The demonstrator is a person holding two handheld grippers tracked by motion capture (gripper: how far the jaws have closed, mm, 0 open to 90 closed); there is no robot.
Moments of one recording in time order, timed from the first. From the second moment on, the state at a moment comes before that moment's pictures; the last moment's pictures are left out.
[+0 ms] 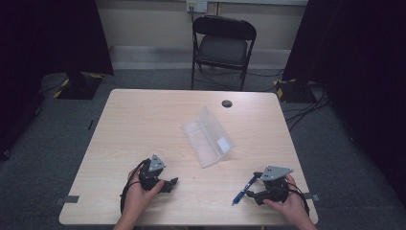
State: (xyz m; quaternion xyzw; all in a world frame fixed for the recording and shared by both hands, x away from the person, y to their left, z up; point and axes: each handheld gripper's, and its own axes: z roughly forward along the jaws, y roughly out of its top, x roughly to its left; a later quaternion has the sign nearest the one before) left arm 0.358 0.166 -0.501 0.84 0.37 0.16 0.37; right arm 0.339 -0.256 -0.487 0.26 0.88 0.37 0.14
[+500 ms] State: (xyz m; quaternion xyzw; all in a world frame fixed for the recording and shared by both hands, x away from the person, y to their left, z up) left arm 0.358 0.166 -0.501 0.84 0.38 0.16 0.37; right arm 0.350 -0.252 -0.494 0.27 0.88 0.36 0.12
